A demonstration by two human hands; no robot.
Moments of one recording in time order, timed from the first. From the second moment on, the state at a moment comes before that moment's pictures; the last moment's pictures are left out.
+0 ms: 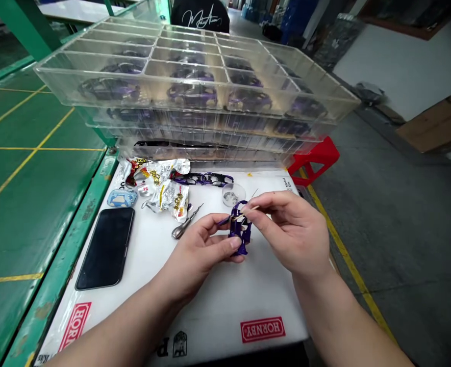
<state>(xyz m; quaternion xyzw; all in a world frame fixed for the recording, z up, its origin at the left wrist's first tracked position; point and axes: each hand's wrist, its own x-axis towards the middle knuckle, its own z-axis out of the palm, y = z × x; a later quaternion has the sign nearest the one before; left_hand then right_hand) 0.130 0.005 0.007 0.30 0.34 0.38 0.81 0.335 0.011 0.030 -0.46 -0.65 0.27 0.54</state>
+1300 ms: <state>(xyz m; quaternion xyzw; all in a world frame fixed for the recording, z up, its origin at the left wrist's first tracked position) 0.130 0.004 0.007 0.31 0.36 0.38 0.79 0.333 0.018 0.033 -0.41 -0.79 0.05 0.45</state>
